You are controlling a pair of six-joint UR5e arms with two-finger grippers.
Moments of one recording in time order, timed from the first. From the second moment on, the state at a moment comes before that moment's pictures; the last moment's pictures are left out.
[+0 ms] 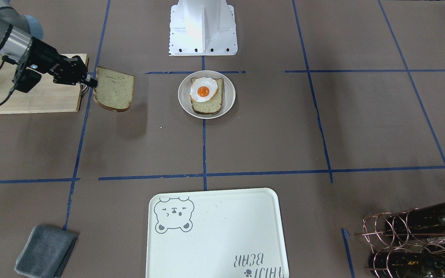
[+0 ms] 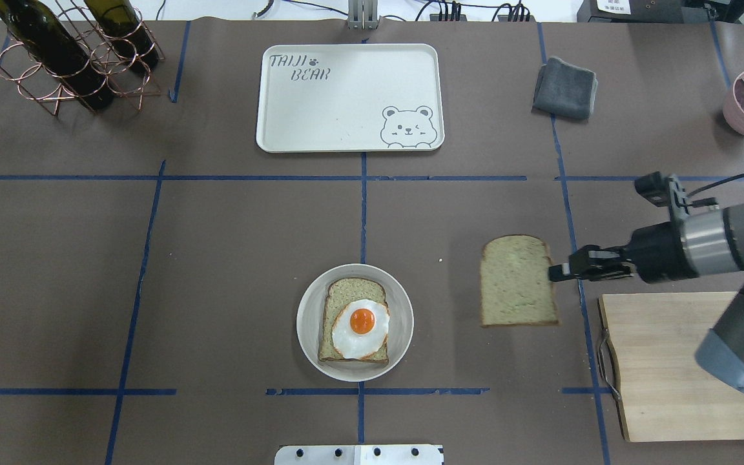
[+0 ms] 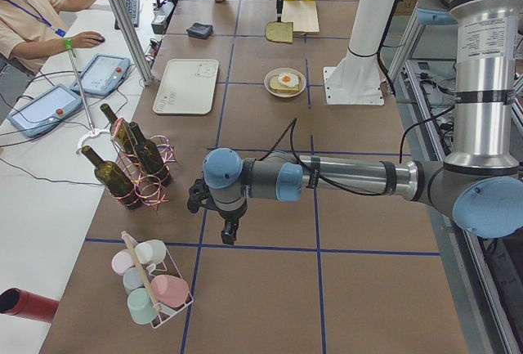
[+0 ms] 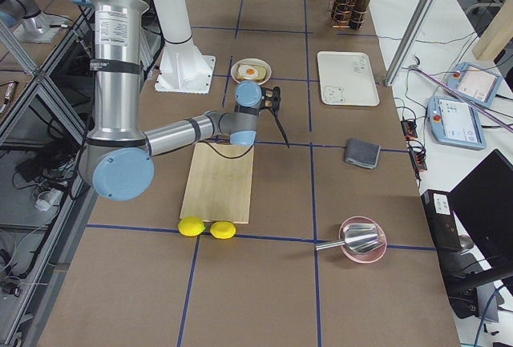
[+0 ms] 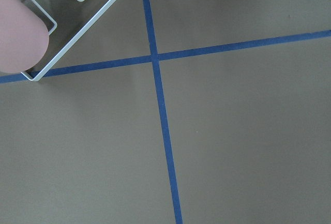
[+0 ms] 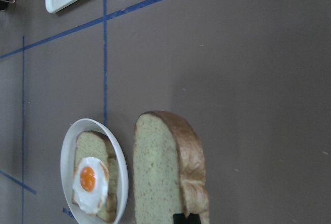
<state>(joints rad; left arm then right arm) -1.53 -1.50 -1.69 -1.57 -2.41 0.09 0.71 -1.56 1.81 -0.39 2.23 1.49</state>
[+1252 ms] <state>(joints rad) -1.53 -1.50 -1.68 -1.57 -2.41 0.09 0.32 -1.22 1.80 -0.69 1.77 1.53</state>
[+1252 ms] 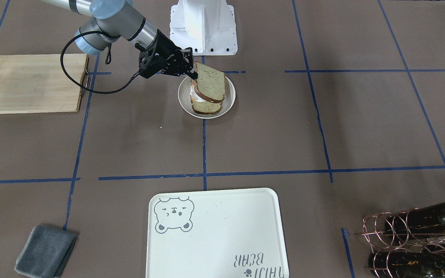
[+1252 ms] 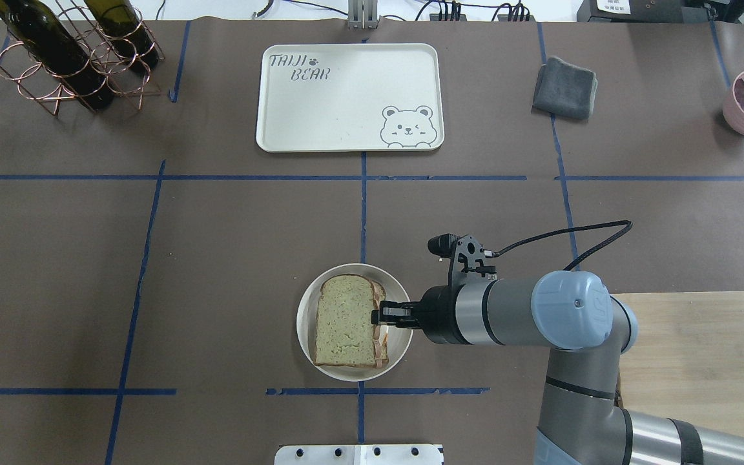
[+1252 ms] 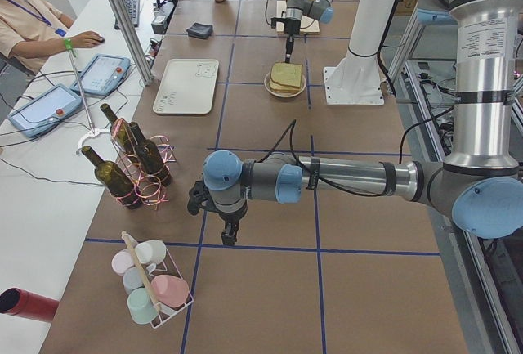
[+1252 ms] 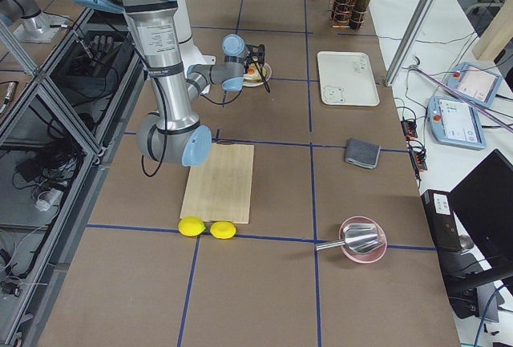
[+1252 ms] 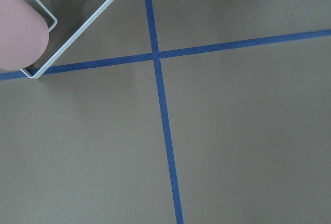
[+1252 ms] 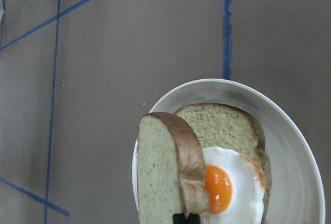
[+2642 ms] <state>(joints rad) -1.51 -1.50 -1.69 -1.71 -2.40 0.09 0.66 -1.29 1.89 -1.25 2.03 1.14</state>
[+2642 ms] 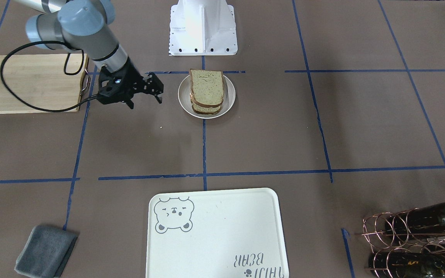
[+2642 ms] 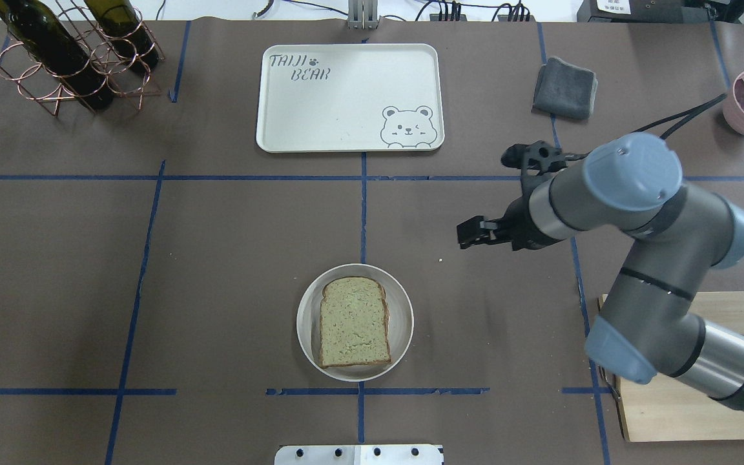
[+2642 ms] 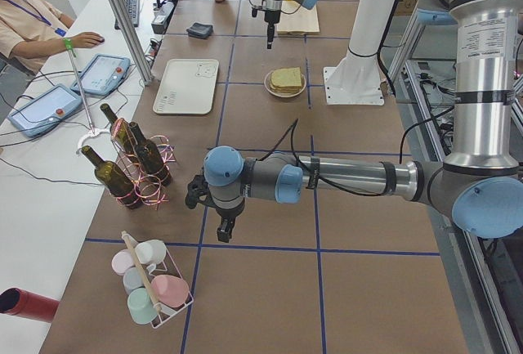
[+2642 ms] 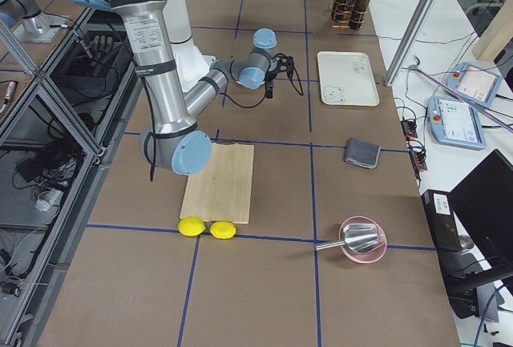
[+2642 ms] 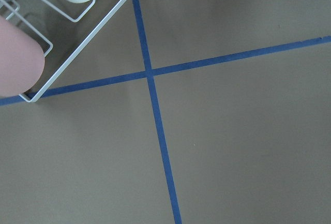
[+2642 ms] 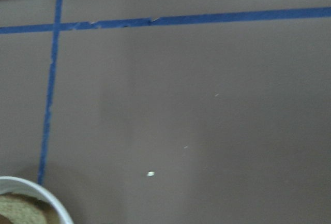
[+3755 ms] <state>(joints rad) -1.31 -1.58 -1.70 -2.35 -2.45 -0.24 1.37 -1.88 1.84 -1.27 2.31 0.14</state>
